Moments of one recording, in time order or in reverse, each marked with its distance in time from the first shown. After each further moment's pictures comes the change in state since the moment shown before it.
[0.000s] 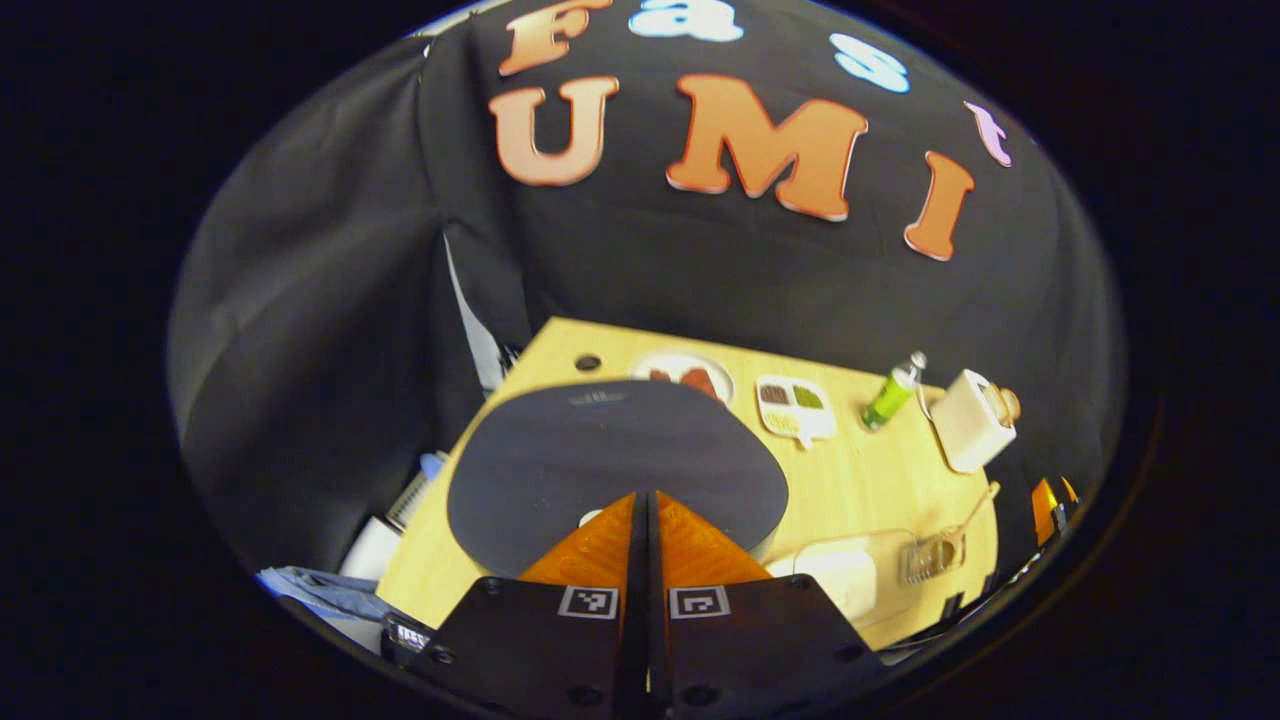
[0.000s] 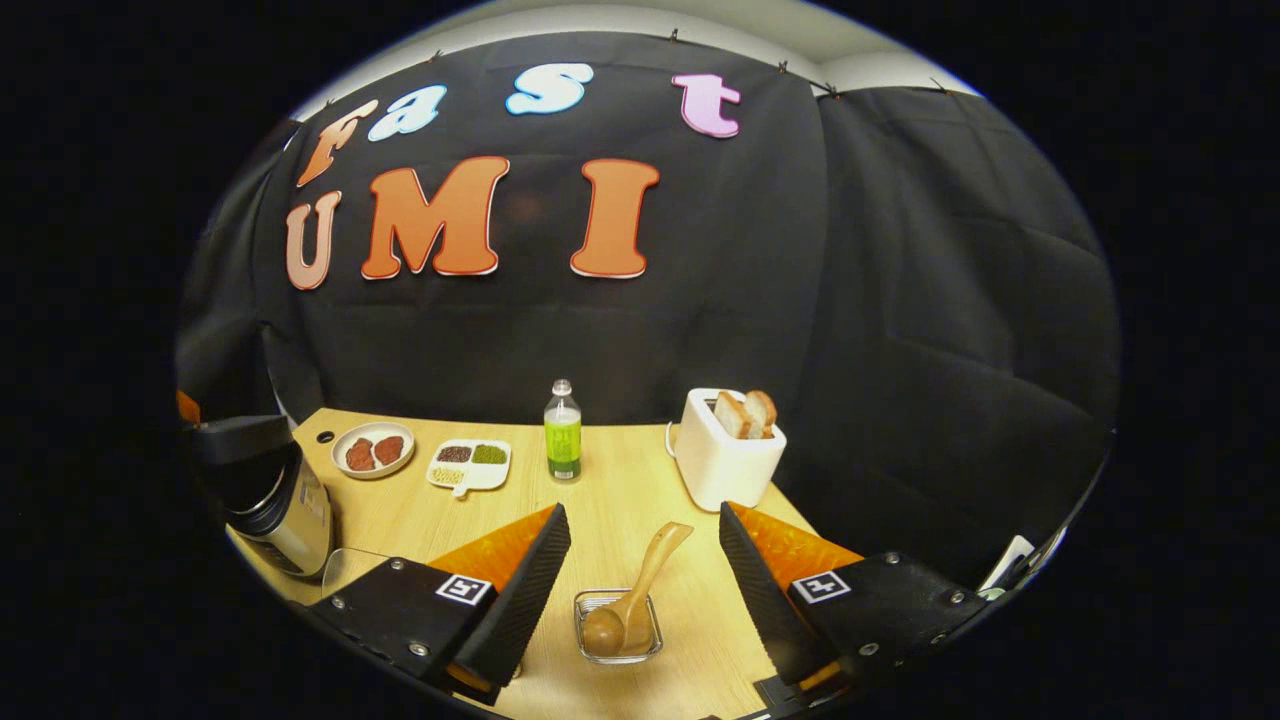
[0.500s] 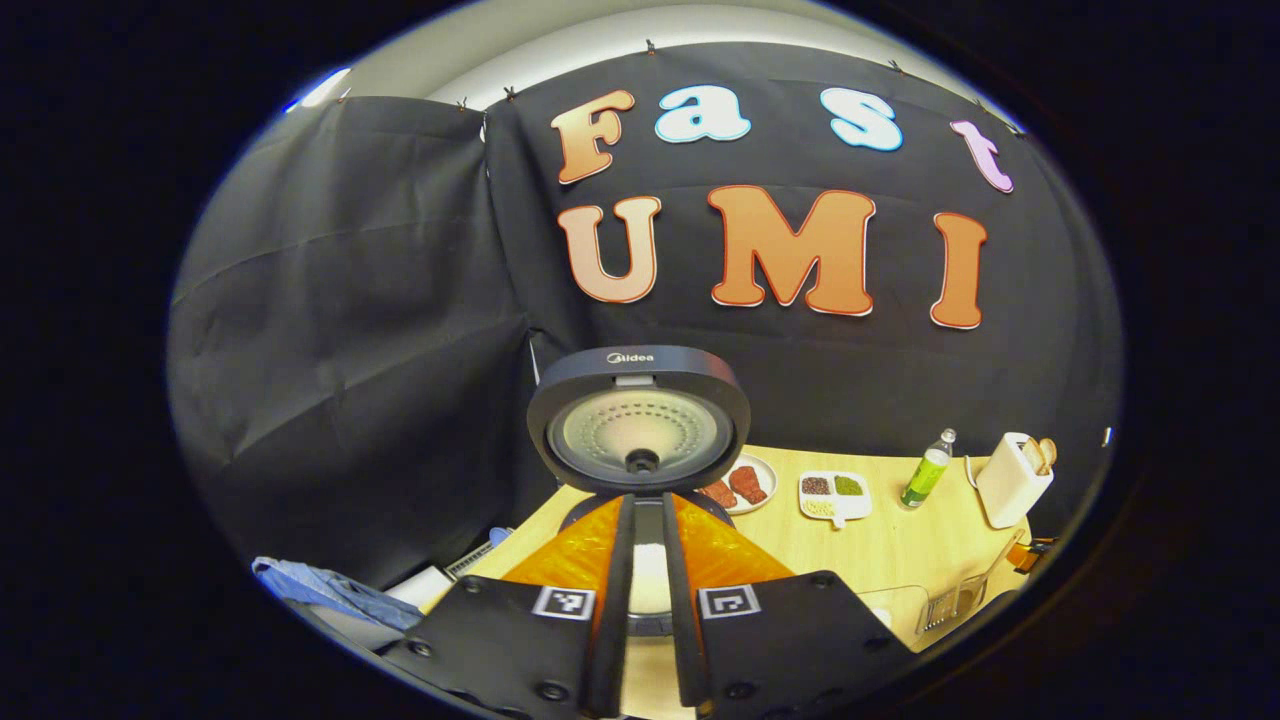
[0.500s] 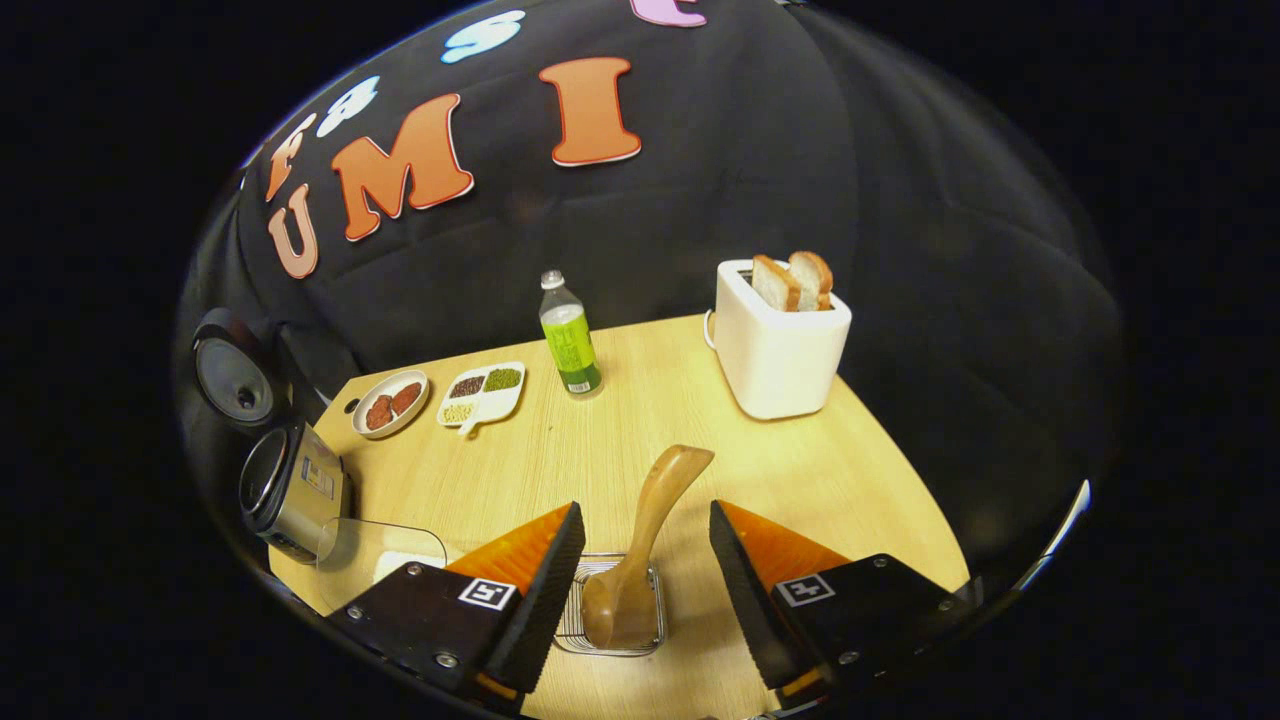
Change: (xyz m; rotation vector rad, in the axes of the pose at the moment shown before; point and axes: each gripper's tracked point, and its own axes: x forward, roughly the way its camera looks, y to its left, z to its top) left arm -0.088 -0.028 0.002 -0.003 -0.222 0.189; right arm 0.074 -0.007 -0.095 0.142 0.319 0.170
